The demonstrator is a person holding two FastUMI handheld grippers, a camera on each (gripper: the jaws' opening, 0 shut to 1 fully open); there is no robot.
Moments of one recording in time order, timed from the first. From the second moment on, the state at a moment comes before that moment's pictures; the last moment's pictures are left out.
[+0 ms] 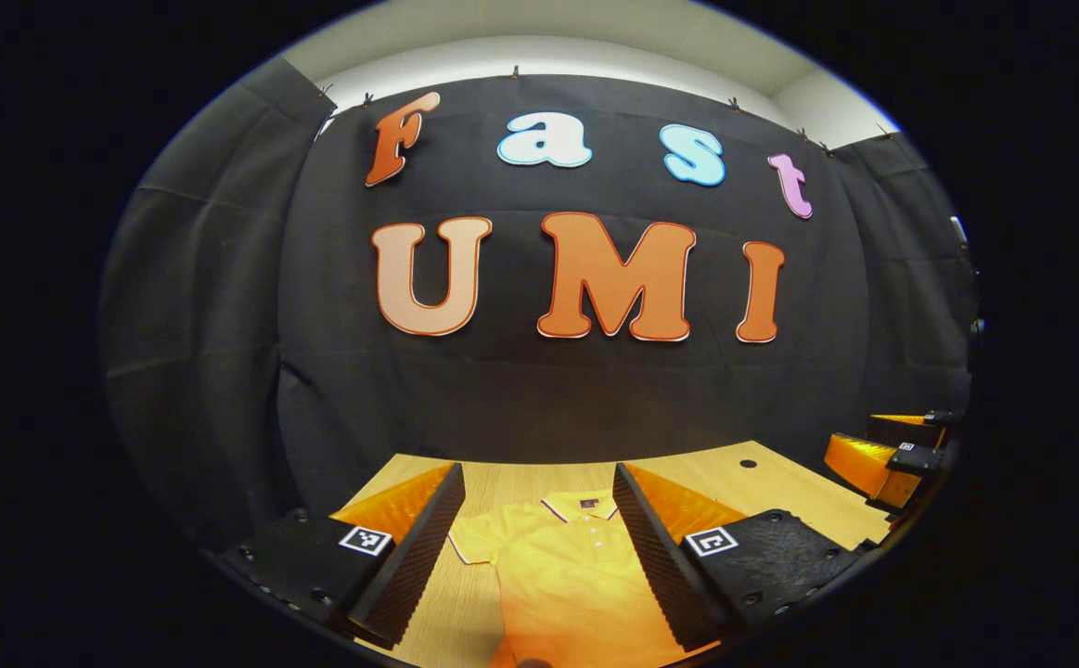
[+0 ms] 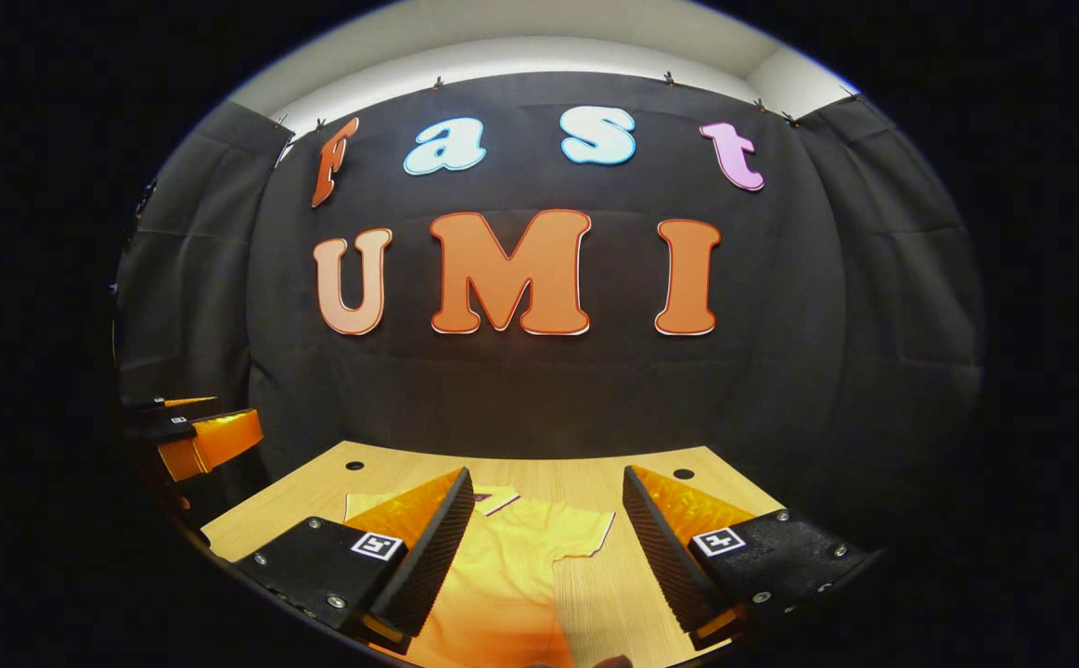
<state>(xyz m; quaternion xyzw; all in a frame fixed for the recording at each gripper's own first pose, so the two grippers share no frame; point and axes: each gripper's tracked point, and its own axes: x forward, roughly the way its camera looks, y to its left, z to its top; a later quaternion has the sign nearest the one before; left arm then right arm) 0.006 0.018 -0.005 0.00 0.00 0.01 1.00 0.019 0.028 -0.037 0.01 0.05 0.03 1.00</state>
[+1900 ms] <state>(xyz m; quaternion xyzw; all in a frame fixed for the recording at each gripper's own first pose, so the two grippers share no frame) -0.027 0.034 -0.074 0.06 0.11 0.24 0.96 0.255 -0.044 -0.312 -0.02 0.46 0.05 0.89</state>
